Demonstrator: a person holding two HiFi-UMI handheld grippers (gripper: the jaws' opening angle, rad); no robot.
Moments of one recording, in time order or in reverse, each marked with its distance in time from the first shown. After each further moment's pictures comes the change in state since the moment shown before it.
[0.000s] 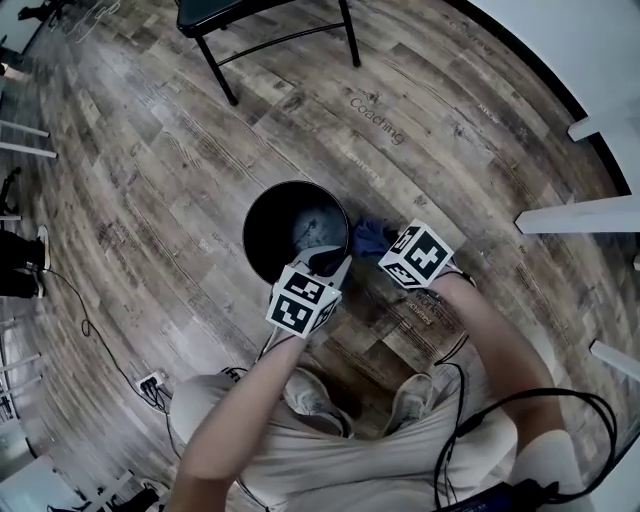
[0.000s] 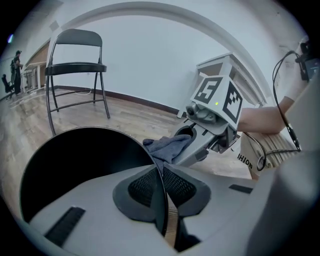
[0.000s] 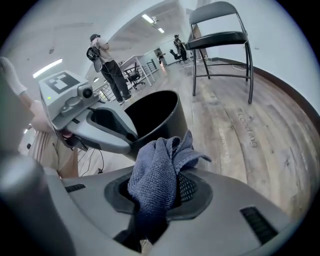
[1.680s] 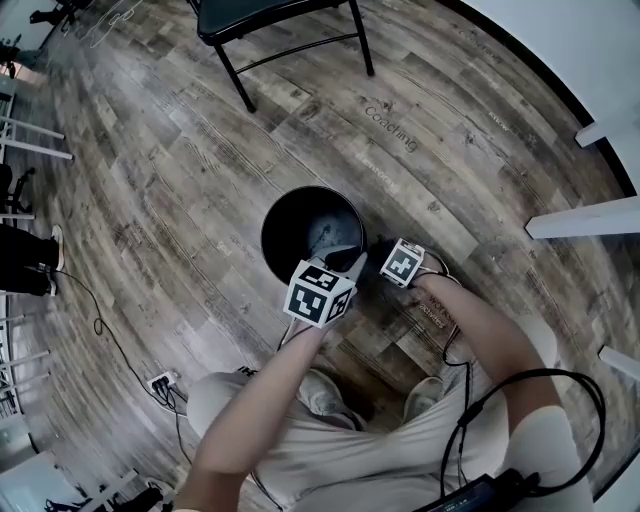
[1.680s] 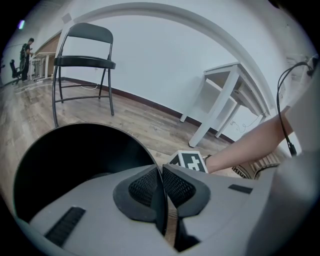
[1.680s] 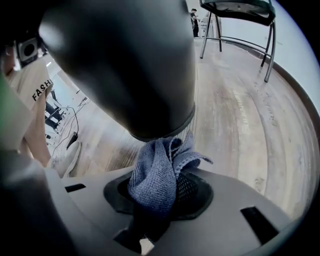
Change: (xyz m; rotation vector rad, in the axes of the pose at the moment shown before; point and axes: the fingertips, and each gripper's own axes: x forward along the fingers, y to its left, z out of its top) left arm 0.001 0.006 0.003 -0.105 -0.021 -0.009; right arm 0.126 -0.049 -0.115 -0.133 0.298 -0.094
